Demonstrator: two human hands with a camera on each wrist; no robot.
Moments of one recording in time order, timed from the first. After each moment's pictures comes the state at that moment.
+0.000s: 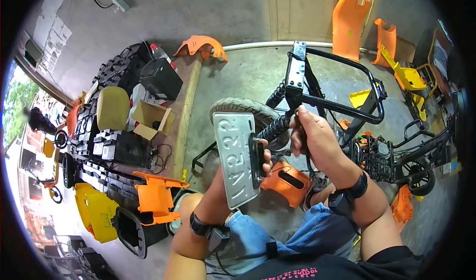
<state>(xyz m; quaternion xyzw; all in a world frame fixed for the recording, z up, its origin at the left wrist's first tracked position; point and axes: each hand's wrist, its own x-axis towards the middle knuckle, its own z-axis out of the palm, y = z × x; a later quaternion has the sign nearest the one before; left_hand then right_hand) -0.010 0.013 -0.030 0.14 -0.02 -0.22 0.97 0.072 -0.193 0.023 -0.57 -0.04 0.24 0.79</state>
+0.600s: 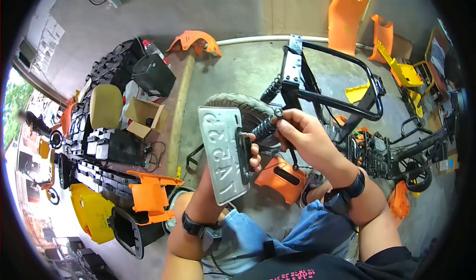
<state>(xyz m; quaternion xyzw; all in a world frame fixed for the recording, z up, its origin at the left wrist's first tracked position) -0.002 0.022 -0.039 0.15 -0.02 -0.20 0.97 0.074 -0.189 0.014 -0.66 -0.13 0.22 0.70</state>
